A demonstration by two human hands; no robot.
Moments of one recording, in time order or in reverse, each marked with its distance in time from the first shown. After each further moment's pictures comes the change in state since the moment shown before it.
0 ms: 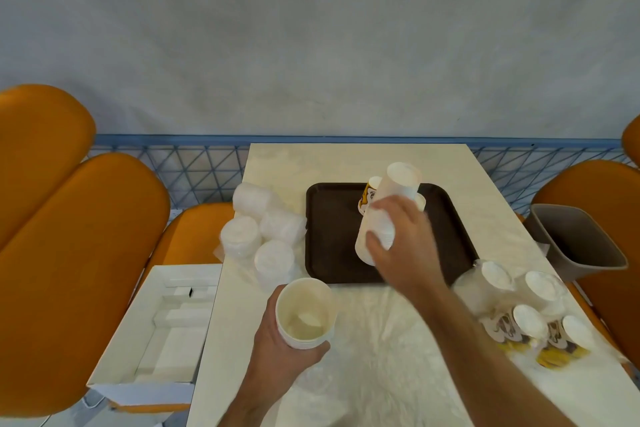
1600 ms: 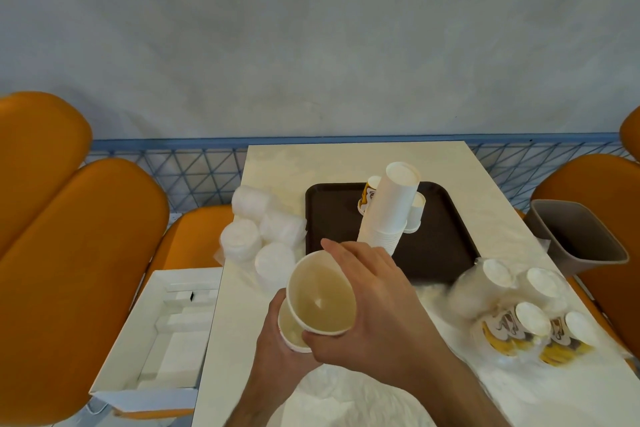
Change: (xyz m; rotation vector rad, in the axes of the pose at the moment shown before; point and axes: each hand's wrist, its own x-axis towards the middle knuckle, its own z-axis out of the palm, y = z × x) left_hand -0.002 0.007 -0.001 -0.171 -0.083 -0.093; right_hand -0.063 -0.085 -0.028 0.010 -0.229 -0.204
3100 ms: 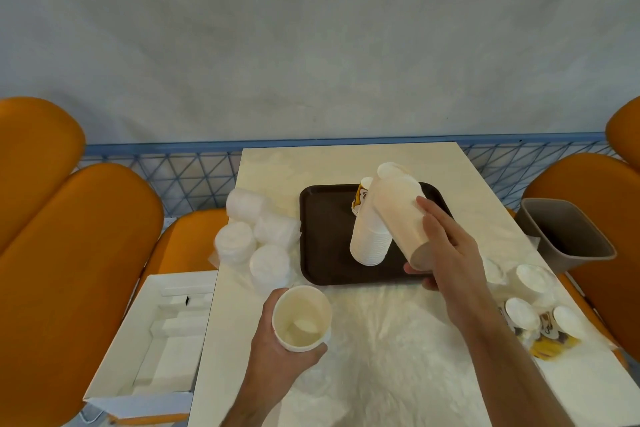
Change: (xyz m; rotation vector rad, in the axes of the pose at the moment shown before) left_hand 0.001 -0.010 0.002 0.140 0.069 0.072; right_hand 0.012 0.095 -0.034 0.638 0.317 0.702
